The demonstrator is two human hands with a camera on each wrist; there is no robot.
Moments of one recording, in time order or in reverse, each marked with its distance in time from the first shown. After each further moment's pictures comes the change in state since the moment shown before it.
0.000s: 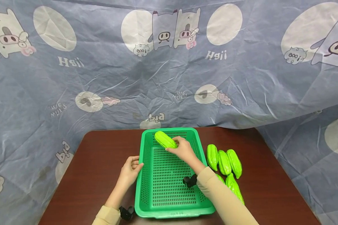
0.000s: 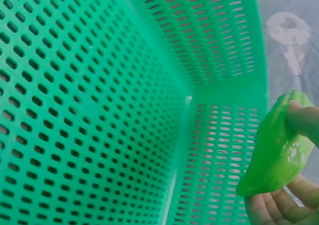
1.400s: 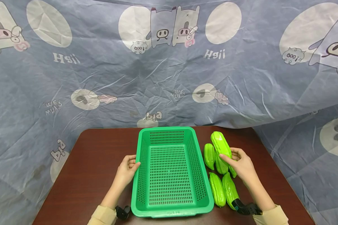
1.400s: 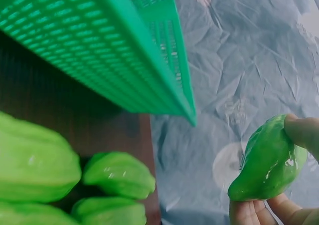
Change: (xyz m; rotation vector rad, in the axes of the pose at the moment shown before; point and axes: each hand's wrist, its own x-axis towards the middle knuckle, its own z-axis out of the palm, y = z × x) left_hand -0.001 0.001 -0.001 0.009 -0.015 -0.003; right_hand -0.115 0.081 -0.151 0.113 0.130 0.308
